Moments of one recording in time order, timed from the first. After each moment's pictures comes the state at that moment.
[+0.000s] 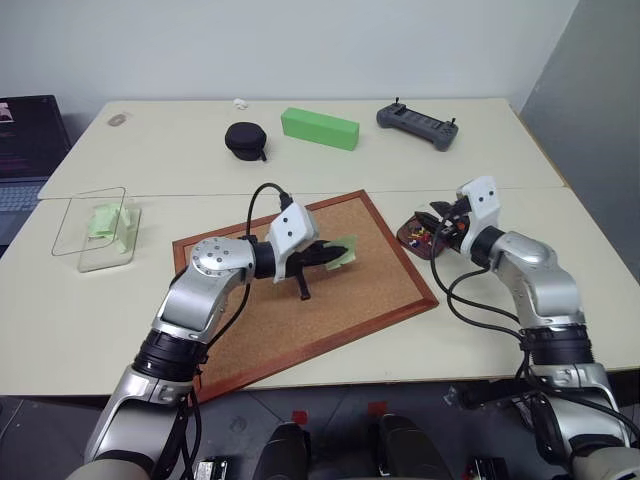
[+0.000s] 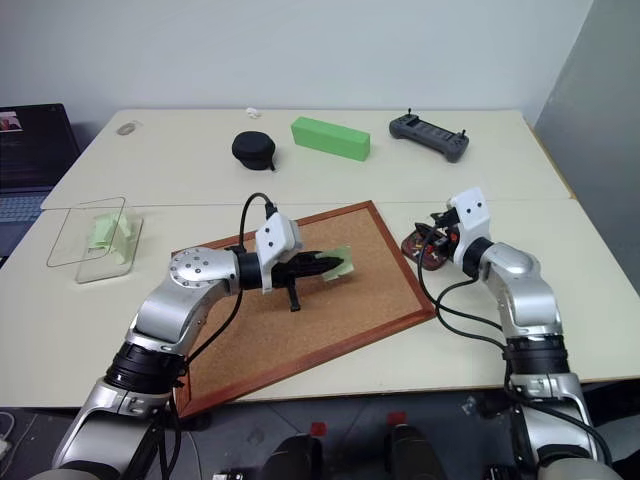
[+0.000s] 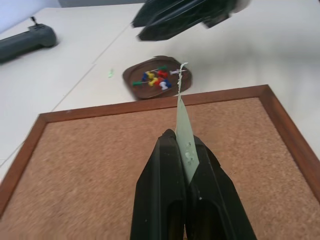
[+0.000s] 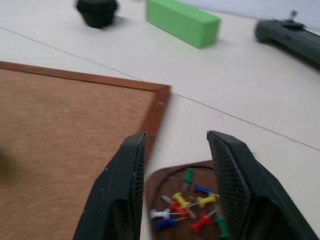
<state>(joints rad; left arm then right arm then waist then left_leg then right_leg) -0.56 0.53 -0.15 -0.01 -0.25 0.35 -0.95 -0.52 -0.46 -0.06 0.00 0.29 0.51 0.69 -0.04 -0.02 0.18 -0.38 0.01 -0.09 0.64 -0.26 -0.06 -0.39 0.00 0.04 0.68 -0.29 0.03</state>
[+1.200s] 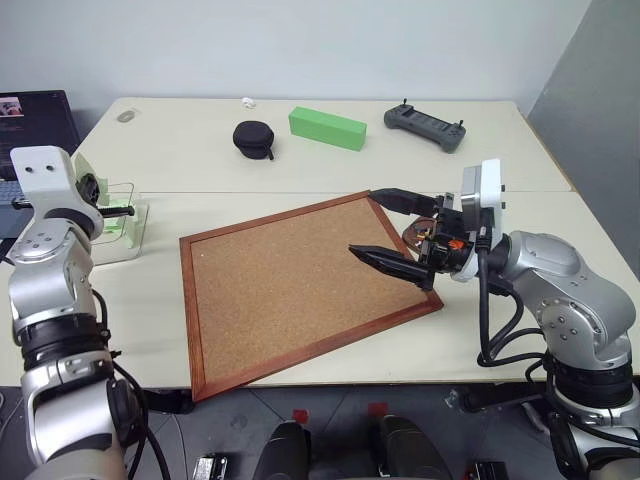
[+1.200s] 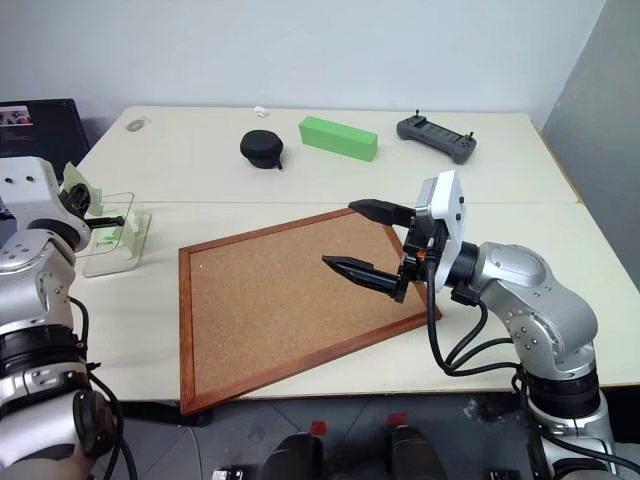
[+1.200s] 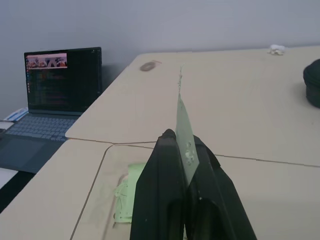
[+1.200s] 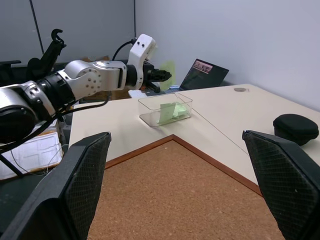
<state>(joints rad) -0.69 0.69 0.46 0.56 -0.15 0.32 -0.16 -0.52 -0.48 0.00 -0.51 0.69 0.68 0.77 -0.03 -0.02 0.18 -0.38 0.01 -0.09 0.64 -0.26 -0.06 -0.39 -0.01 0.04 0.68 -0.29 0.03</state>
